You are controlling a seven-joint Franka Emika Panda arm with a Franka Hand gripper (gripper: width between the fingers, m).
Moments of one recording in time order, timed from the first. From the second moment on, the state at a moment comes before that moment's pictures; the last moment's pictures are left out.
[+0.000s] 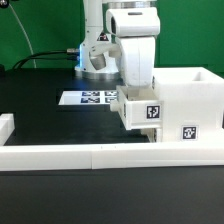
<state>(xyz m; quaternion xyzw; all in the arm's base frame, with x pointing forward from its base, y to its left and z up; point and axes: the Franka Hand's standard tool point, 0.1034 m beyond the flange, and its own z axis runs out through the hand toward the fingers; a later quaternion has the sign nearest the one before) 0.534 0.019 0.061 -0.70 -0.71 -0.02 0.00</state>
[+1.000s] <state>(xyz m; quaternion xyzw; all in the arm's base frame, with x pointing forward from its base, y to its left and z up) 0.544 -0.026 0.110 -0.71 -0.70 -0.03 -0.03</state>
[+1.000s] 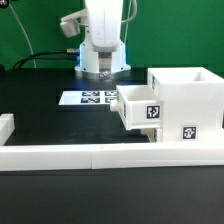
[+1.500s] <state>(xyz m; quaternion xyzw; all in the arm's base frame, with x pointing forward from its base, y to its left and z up) 0.547 -0.056 0.073 -0.70 -0.71 -0.07 0.04</state>
